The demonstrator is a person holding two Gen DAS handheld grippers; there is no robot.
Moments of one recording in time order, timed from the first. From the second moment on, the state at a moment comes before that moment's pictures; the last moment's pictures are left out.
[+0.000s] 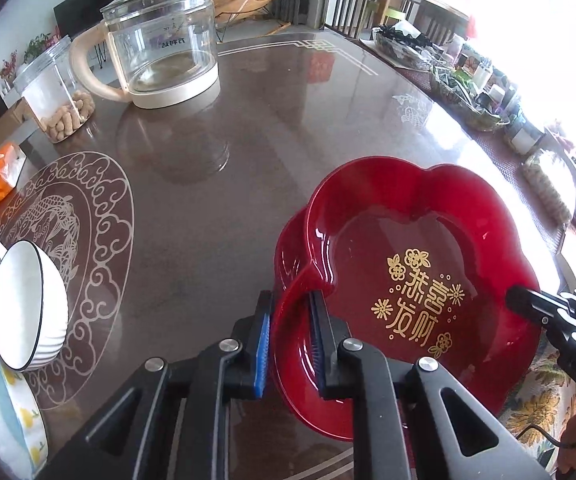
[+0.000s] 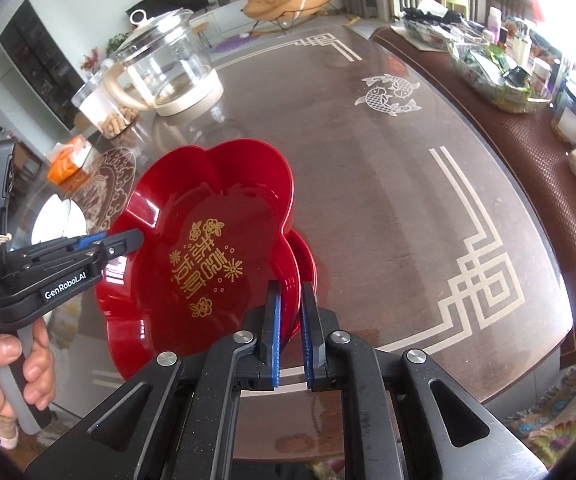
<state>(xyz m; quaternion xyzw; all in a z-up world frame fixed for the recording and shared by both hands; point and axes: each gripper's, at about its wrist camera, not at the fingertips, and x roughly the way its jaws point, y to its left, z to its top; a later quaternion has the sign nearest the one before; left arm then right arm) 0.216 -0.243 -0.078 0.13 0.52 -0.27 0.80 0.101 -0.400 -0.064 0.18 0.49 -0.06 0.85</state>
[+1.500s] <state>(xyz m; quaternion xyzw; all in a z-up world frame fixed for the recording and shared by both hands) 0.116 -0.121 -0.066 0.01 0.47 -0.24 0.85 0.052 -0.355 -0.030 0.19 0.35 -0.09 0.91</state>
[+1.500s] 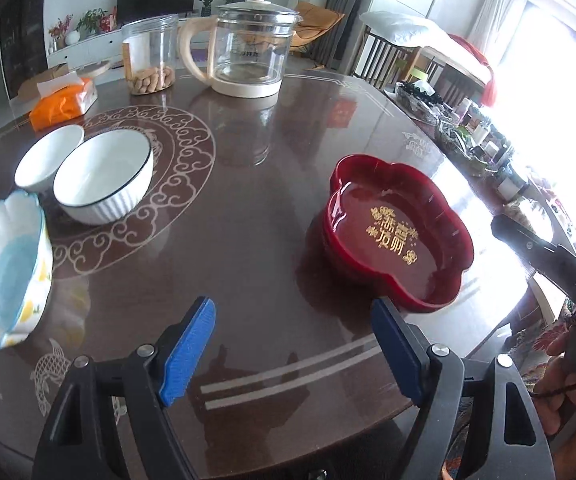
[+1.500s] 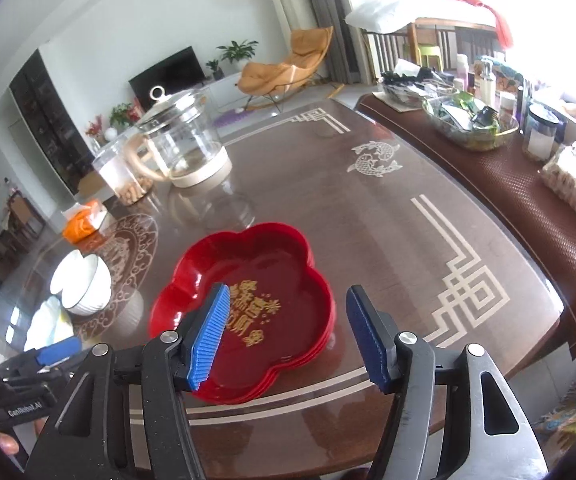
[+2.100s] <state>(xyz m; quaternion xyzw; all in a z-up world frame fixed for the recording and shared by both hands) 0.085 0.040 -0.078 -0.07 0.45 -0.10 0.88 0.056 -0.175 -0.058 0.06 0.39 0.12 0.91</state>
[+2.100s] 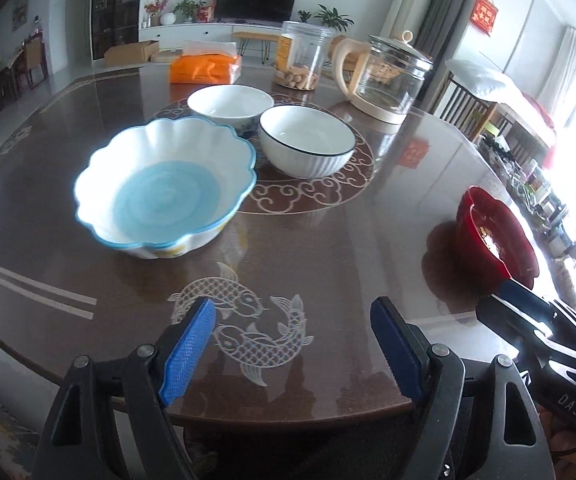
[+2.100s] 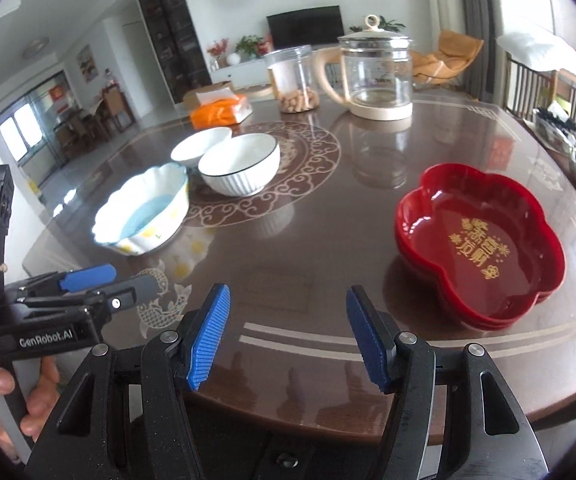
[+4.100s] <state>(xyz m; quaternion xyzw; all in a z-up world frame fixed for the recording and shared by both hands) 0.069 0.134 -0.088 -0.07 0.43 0.01 0.90 0.070 -0.146 -0.087 0.07 0.43 0.09 0.90</state>
